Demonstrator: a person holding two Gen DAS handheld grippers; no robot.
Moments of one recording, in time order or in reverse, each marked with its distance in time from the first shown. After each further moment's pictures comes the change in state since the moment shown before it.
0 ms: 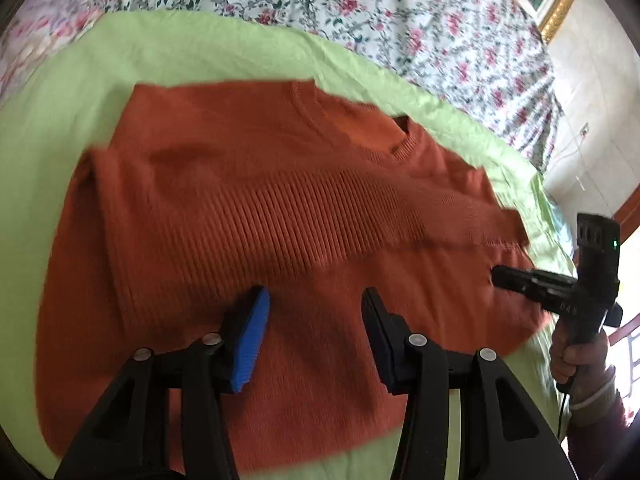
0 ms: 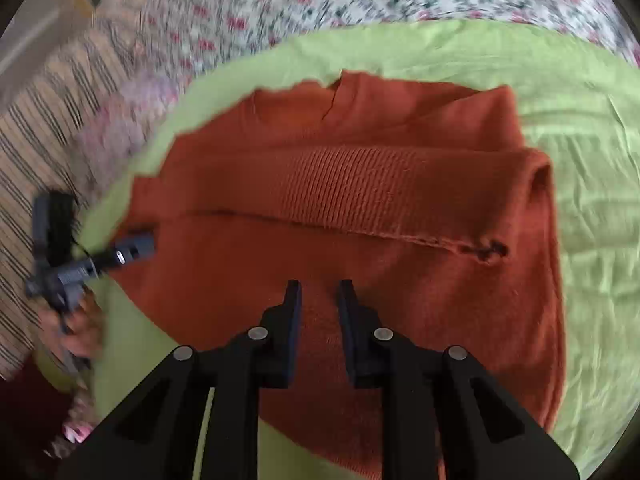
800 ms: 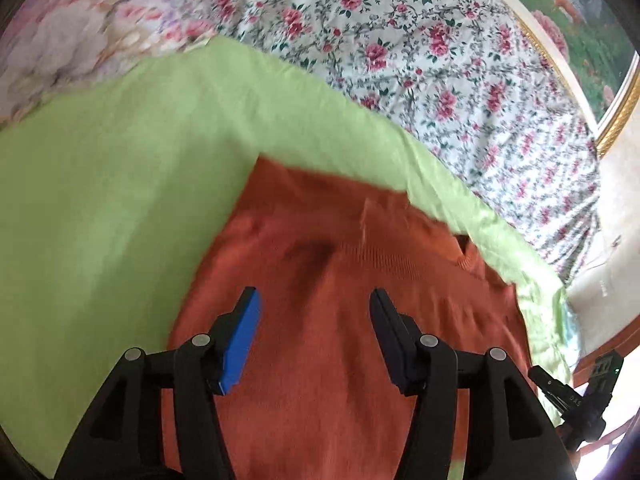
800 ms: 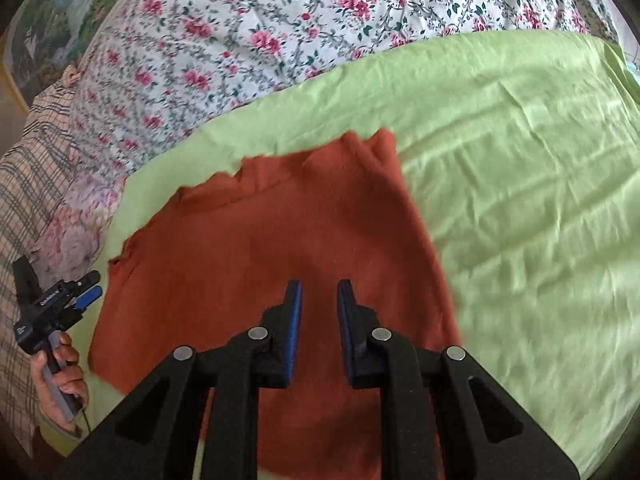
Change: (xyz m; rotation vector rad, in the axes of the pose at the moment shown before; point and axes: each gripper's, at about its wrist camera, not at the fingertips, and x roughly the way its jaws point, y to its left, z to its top) left arm -0.054 0.050 0.019 -0.299 -0.193 0.096; right arm -0.050 -0.033 0.005 0.317 -0.213 -0.119
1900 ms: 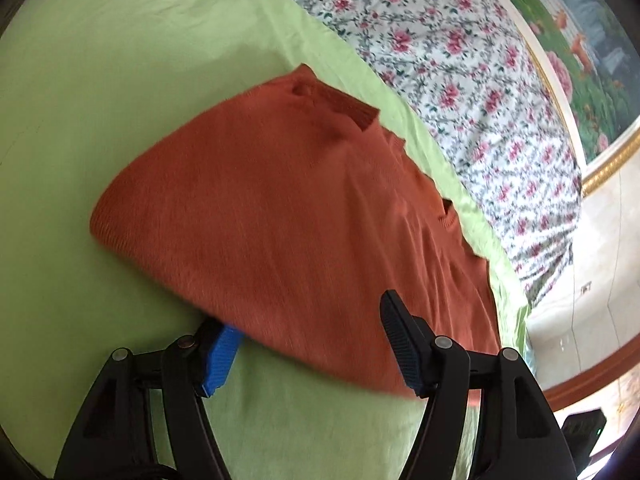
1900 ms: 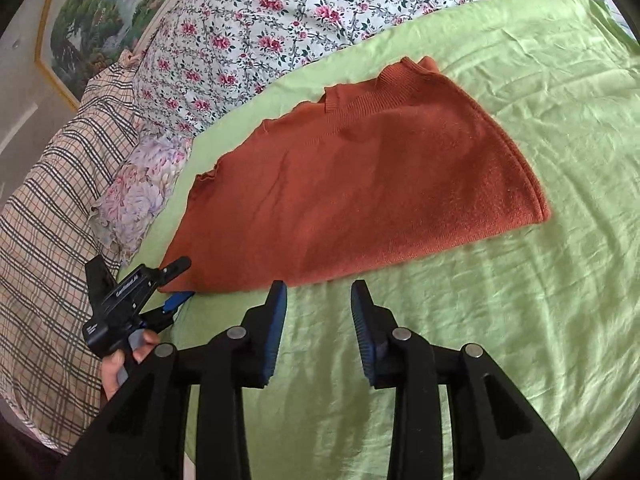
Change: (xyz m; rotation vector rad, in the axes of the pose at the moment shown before) left arm -0.016 0.013 -0.109 -0.239 -0.021 -0.089; right arm -0.066 0.043 -0.122 0.032 0.030 0.158
